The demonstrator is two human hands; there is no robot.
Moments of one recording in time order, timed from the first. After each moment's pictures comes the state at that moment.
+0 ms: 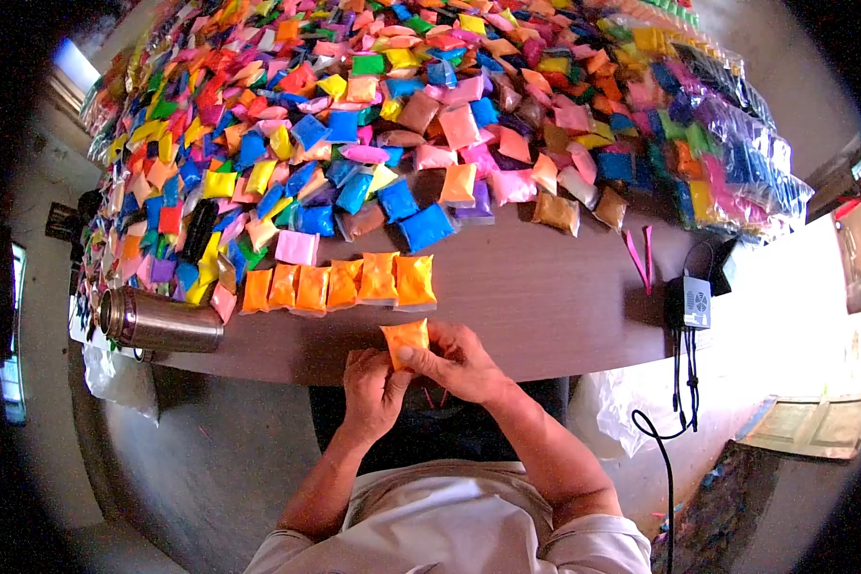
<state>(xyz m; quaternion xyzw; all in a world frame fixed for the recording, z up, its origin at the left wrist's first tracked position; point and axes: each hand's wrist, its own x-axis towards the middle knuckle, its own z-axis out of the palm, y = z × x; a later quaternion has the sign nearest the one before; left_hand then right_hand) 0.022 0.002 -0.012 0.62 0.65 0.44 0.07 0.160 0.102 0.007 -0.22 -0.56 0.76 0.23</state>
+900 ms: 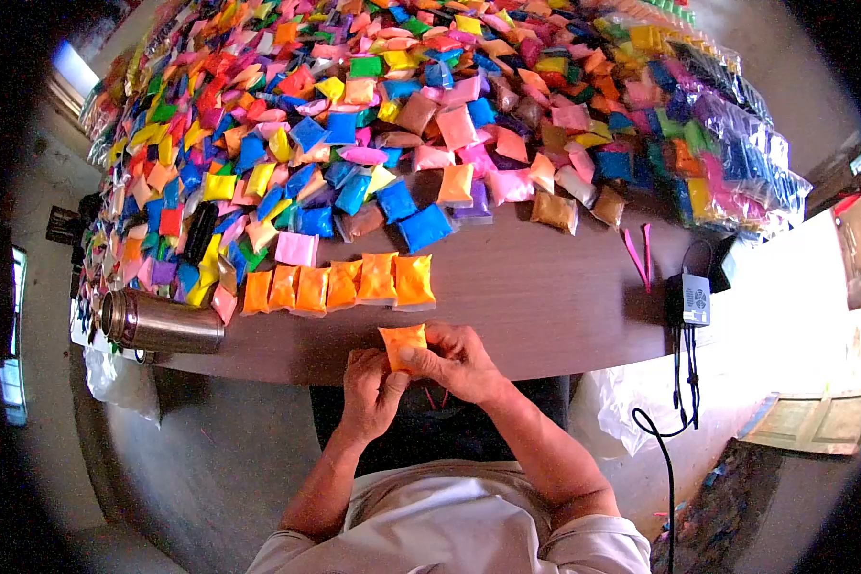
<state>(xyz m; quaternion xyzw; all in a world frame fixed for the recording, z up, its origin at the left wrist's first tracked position) 0.018 -0.002 -0.009 0.62 0.63 0.45 0.14 0.162 0.098 0.002 -0.23 -0.53 0.78 0.25</state>
